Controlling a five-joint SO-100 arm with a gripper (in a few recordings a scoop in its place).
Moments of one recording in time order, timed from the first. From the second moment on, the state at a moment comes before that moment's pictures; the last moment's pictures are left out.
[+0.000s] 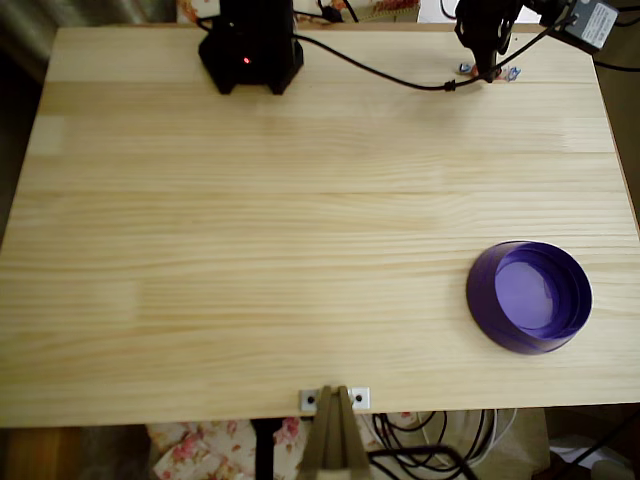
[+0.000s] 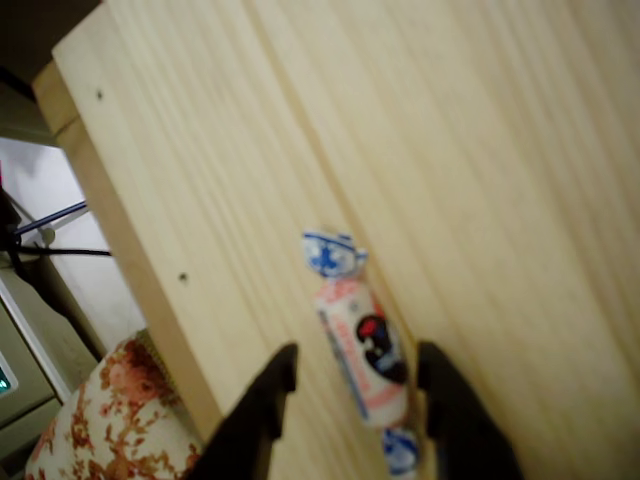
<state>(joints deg) -88.3 86.4 114.2 28.2 34.7</state>
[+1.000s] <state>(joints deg) -89.6 85.6 116.0 27.5 37.6</state>
